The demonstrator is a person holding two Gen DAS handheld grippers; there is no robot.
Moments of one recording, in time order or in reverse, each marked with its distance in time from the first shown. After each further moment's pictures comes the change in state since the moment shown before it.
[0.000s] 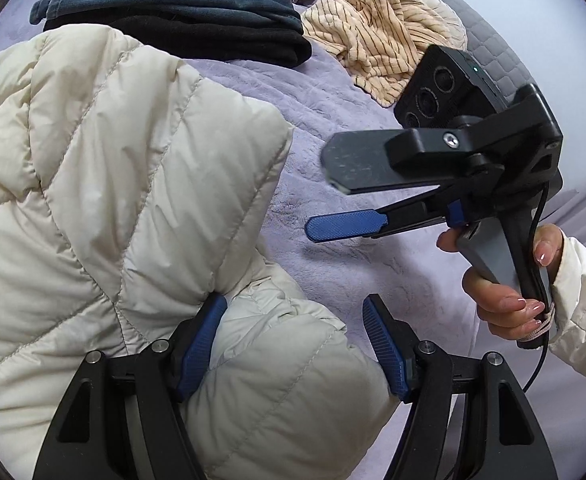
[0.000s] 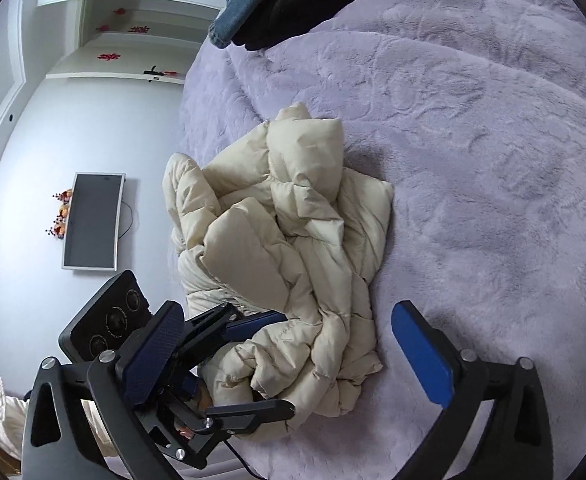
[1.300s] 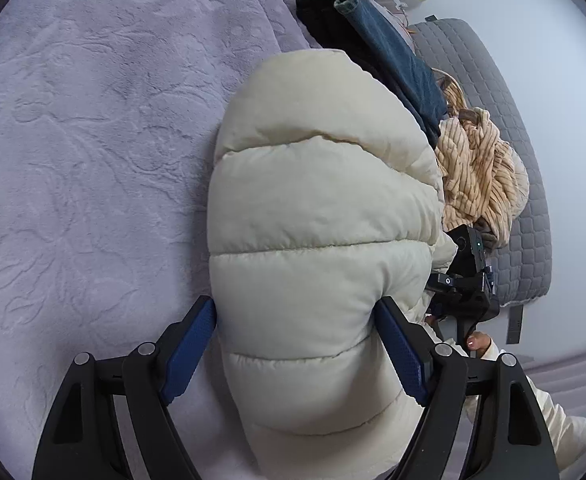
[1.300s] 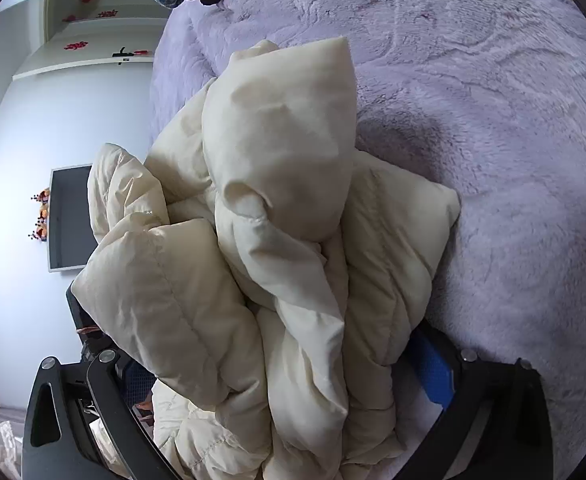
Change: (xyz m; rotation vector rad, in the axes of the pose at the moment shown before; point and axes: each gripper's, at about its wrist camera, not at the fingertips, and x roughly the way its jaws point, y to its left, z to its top) left arm -0.097 0.197 -0.051 -0.585 -0.123 -0.089; right arm 0.098 -0.004 0.032 0.098 0.115 -0.036
